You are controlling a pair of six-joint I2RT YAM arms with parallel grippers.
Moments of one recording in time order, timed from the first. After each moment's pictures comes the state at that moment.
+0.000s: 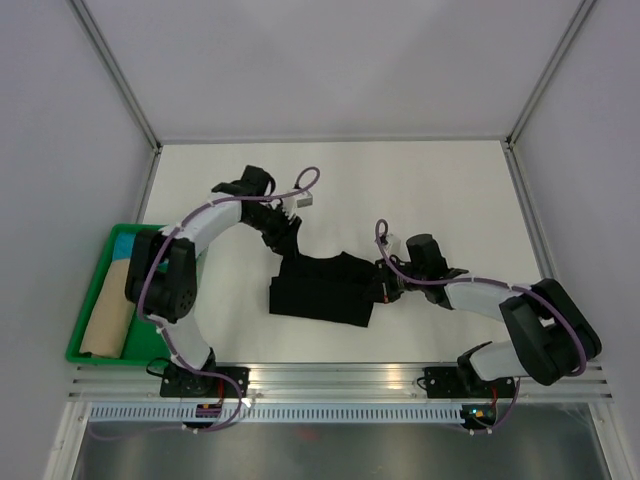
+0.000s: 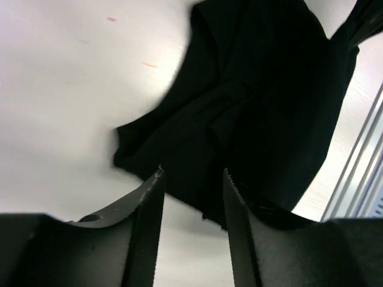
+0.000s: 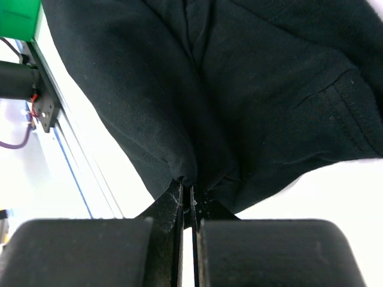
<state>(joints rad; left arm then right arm) -0.27 1.71 1.29 -0.76 0.71 0.56 0.46 1.38 0.44 0.21 -0.70 0.34</state>
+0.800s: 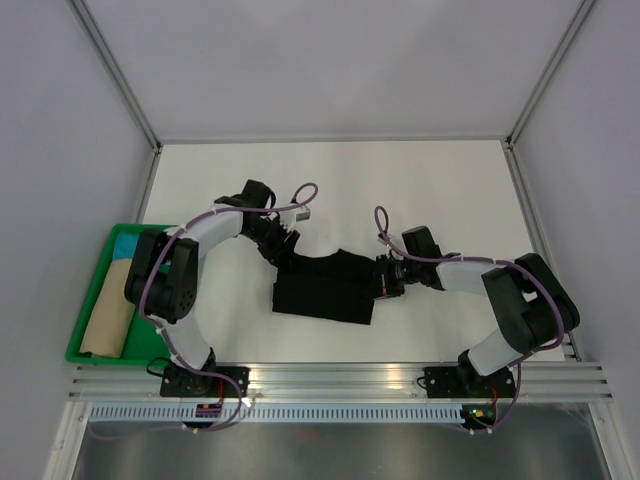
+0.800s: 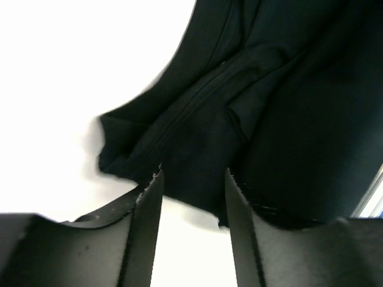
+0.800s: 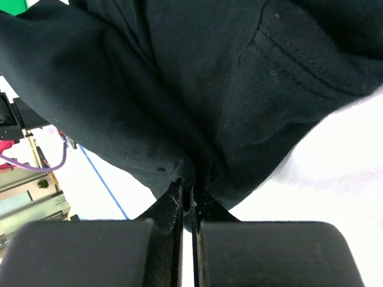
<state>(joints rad) -0.33 1.81 1.15 -0.66 0.60 0.52 0.40 1.57 0.58 0.02 -0.74 0.47</state>
